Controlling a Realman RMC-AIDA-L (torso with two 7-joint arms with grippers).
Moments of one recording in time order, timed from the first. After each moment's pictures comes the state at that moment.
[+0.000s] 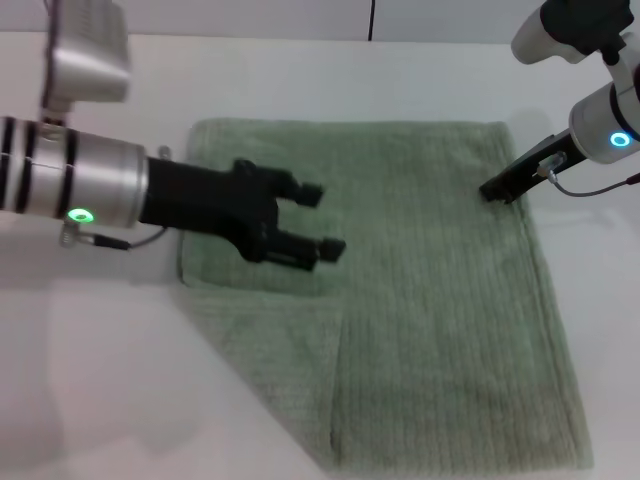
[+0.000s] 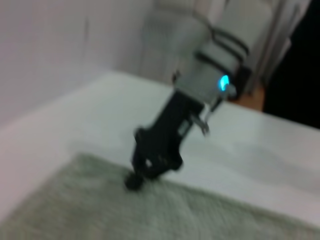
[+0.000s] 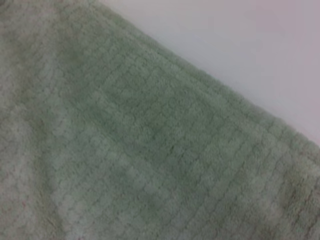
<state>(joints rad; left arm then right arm) -0.58 -2.03 1.14 0.81 1.88 1.49 -1.60 0.99 1.98 -1.10 -0.42 -2.54 -1.02 2.21</state>
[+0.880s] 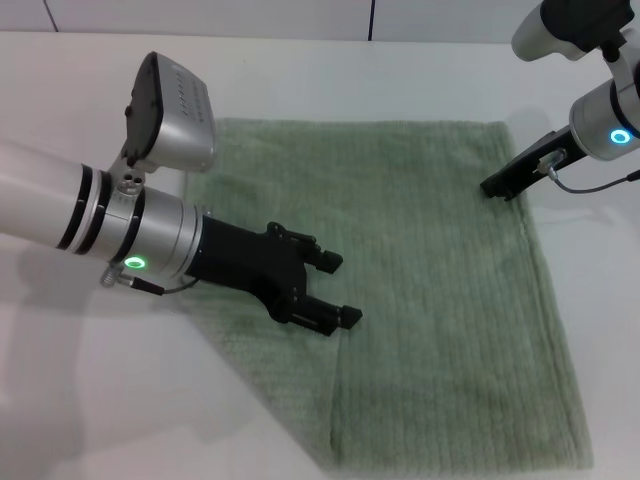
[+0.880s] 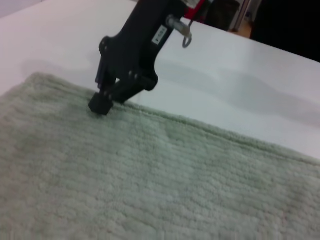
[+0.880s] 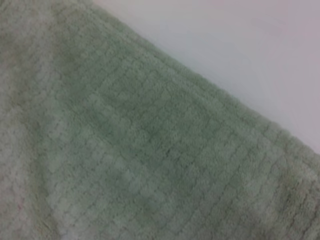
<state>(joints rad) -0.63 -2.07 1.26 0.70 1.97 1.38 -1.60 0.99 1.98 -1.11 -0.42 -2.54 -1.02 2.21</state>
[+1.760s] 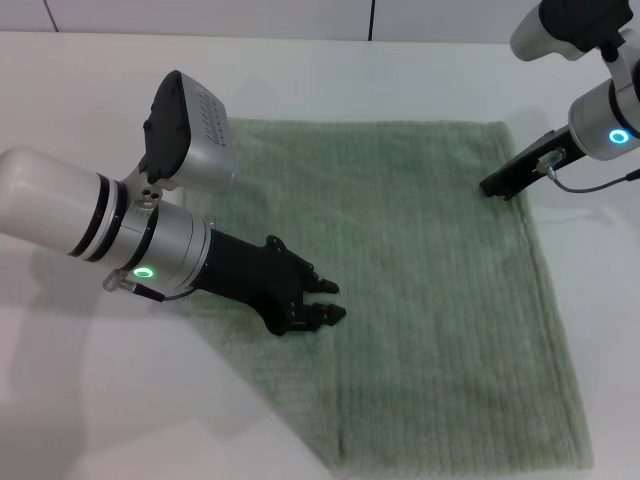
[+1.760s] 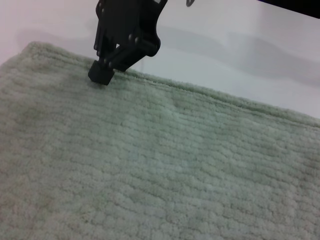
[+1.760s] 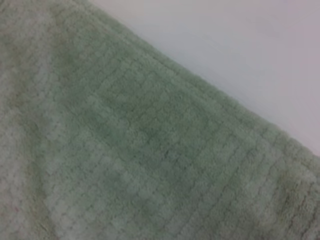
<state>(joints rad) -0.63 -2.07 1.34 0.71 2.00 1.31 -1.61 0.99 1.98 -1.10 -0.42 -2.54 -1.01 2.21</state>
